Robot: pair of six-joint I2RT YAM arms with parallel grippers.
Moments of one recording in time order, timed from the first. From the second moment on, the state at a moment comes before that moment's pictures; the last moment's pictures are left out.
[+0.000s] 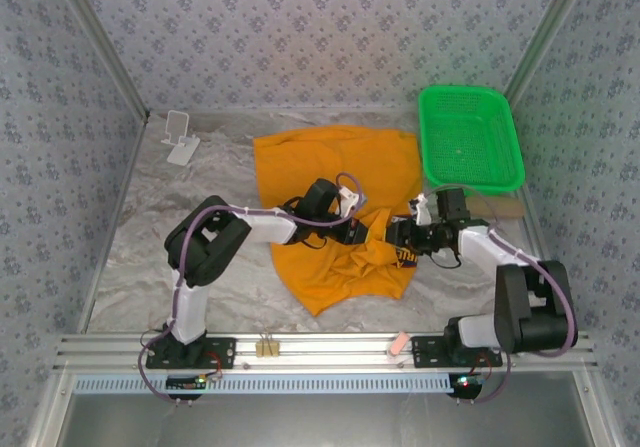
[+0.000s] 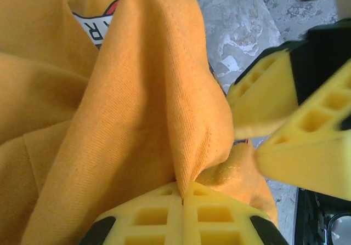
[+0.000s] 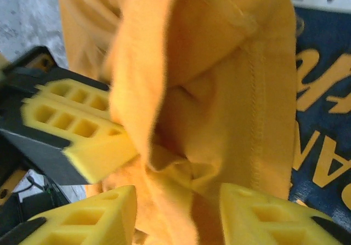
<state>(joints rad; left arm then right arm) -0.82 1.99 1.10 0.24 0.64 -0.50 0.09 1.37 0.60 -0.34 -0.76 0.32</state>
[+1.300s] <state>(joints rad) -0.78 1.71 1.08 -0.11 0.40 -0.38 0.11 1.26 0.62 -0.39 -0.61 0.40</state>
